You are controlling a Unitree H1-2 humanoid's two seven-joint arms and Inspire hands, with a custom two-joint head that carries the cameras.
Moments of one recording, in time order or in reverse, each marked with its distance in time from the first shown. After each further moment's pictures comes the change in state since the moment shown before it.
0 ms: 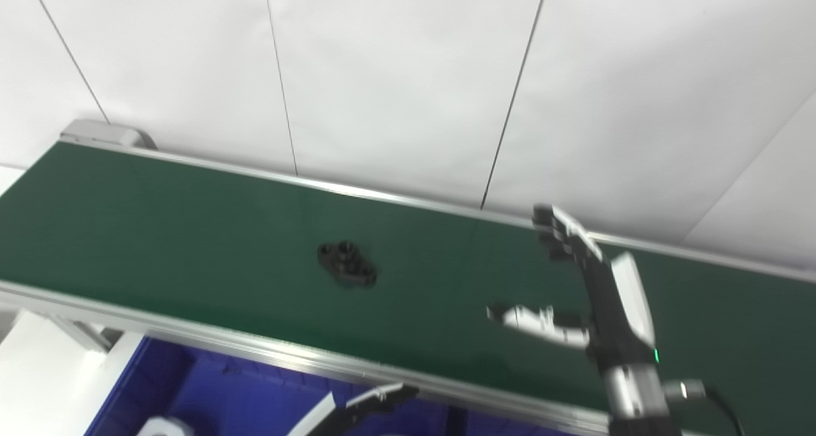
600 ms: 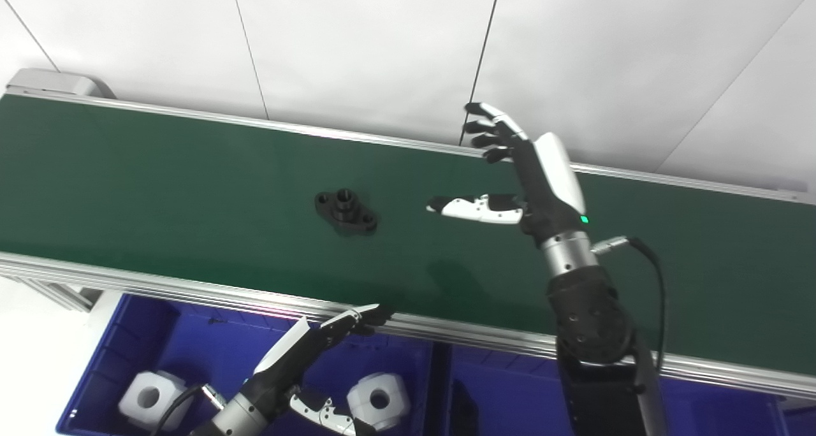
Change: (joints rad) left arm -0.004 0.005 0.087 -0.066 -0.040 0.000 -0.100; right arm -0.179 0.023 0.094 0.138 -0.075 0.131 0.061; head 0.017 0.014
